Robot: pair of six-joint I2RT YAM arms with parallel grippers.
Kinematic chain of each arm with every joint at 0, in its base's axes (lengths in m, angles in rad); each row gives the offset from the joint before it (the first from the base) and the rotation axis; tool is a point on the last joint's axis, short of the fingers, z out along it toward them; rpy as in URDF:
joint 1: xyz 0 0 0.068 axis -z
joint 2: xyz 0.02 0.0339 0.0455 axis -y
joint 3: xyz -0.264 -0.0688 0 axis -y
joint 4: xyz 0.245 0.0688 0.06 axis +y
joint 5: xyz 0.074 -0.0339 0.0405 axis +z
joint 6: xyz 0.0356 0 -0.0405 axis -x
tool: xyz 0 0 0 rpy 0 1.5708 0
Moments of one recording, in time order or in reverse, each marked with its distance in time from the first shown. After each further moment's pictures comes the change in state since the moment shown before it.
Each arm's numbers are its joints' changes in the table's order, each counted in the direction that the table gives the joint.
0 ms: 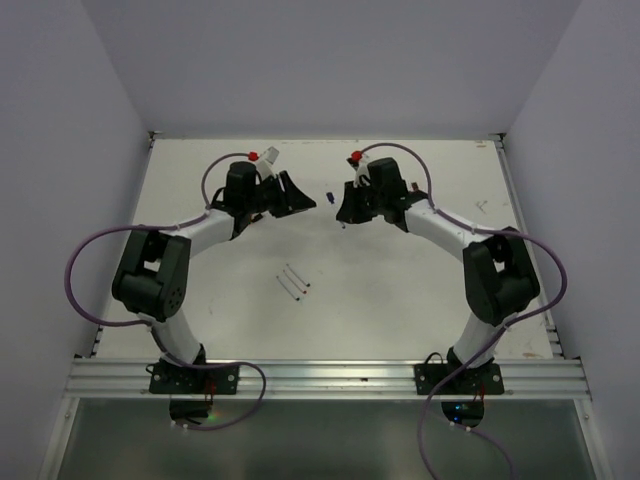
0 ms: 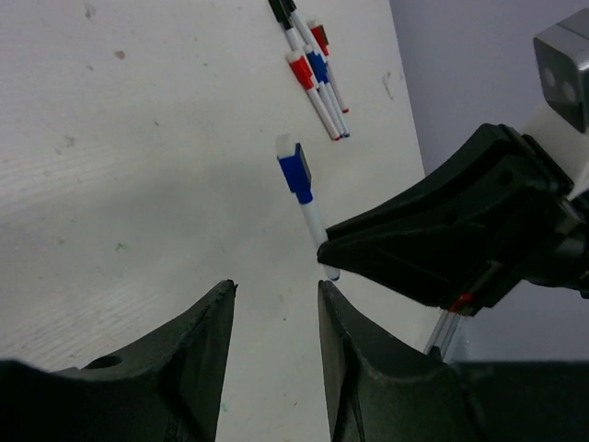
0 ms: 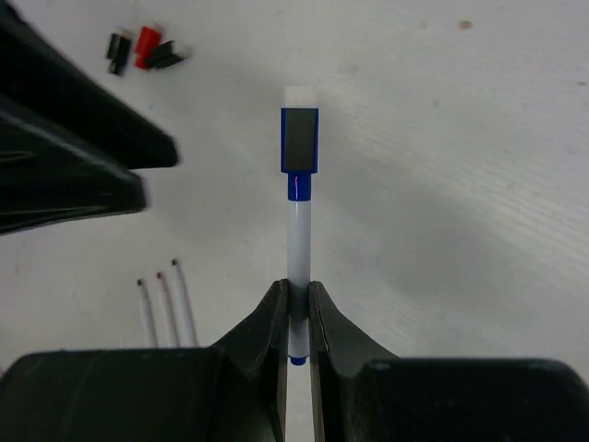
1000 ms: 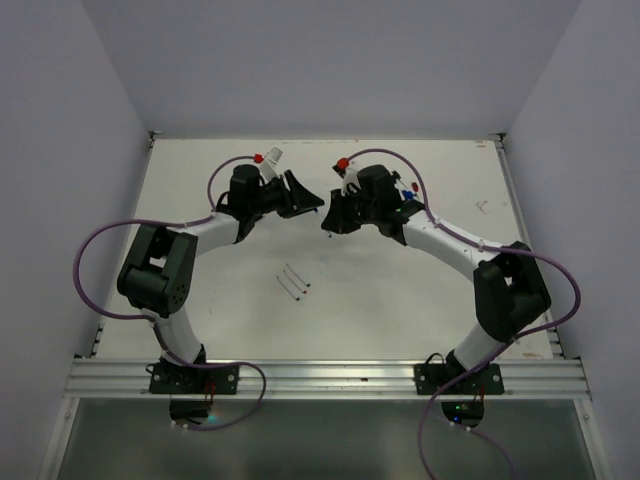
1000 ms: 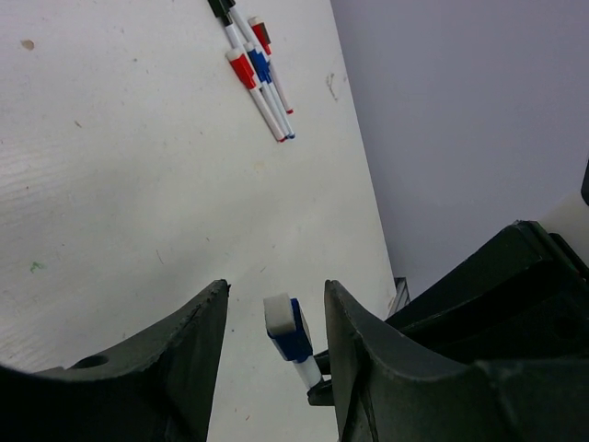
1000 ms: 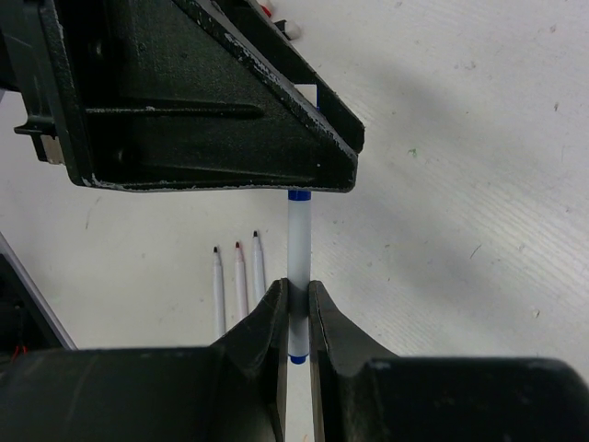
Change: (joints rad) left arm 0.037 -0.046 -0.031 -0.192 -0.066 0.160; right arm -0.143 0.134 -0.053 -0.029 0.045 -0.021
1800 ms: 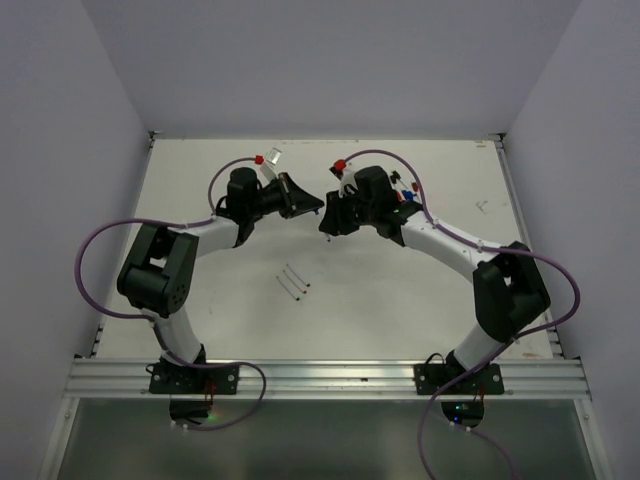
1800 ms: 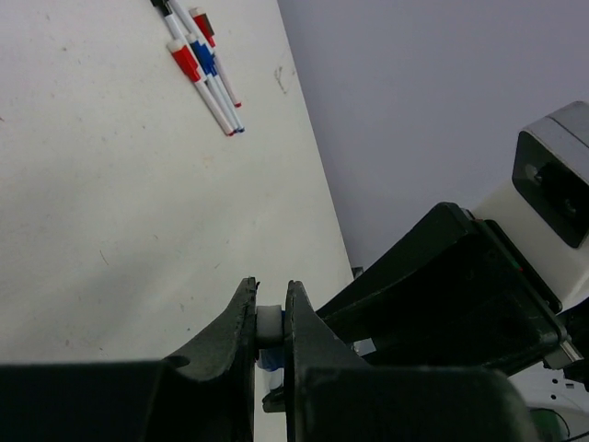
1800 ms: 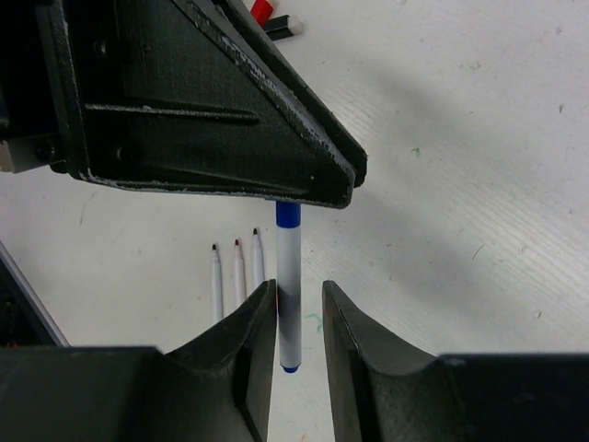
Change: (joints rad) left arm -0.002 0.000 -0.035 -0.142 -0.069 0.109; right arm -0.018 -0.001 0.002 0.010 -0.022 0.014
